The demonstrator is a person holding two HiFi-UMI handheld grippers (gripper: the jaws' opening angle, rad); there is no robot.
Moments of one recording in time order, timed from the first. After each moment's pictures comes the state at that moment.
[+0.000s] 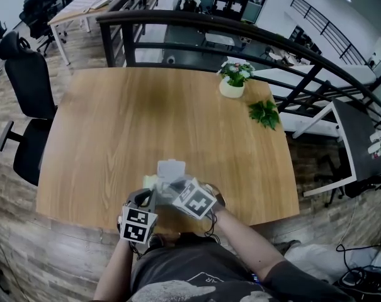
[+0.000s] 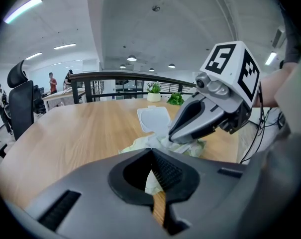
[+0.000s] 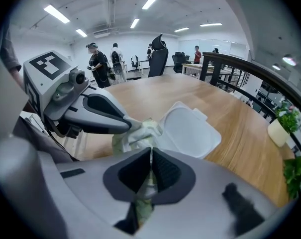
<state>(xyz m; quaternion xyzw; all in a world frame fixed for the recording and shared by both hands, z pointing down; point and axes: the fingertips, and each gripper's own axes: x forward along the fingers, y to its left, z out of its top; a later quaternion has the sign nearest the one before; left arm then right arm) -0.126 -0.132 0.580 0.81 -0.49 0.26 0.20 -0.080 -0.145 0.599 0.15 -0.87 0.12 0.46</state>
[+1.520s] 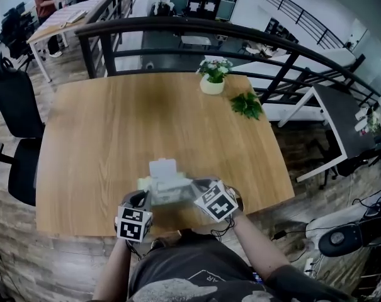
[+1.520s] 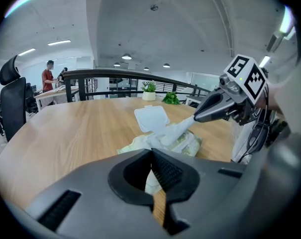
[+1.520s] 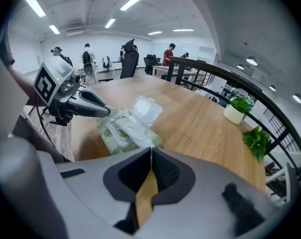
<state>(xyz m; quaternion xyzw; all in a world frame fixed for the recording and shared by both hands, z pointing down) -0.130 -0.130 0.582 0.83 -0.45 0.27 0.21 0.016 -0.148 0.573 0.33 -0.83 0.12 0.44</state>
